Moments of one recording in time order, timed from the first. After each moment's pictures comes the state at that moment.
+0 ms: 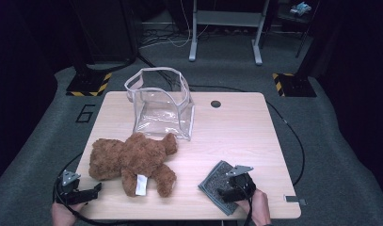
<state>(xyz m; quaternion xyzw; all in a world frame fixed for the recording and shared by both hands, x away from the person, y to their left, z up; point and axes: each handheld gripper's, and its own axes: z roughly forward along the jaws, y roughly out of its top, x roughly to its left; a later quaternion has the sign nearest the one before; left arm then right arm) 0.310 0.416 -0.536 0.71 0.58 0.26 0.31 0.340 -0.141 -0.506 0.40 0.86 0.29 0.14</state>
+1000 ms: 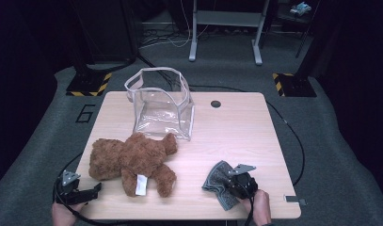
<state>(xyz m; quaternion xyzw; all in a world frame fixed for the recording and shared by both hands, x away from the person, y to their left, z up) 0.310 0.415 -0.536 0.70 0.59 0.26 0.31 0.341 -0.148 -0.503 0.42 0.85 0.29 0.15</state>
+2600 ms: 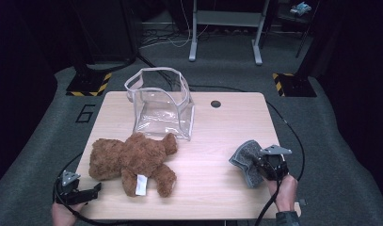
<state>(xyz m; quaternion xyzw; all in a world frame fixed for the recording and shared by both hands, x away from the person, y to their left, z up) 0.309 0.416 -0.536 0.70 0.59 0.26 0.31 0.367 -0.222 -0.443 0.50 0.77 0.30 0.25</state>
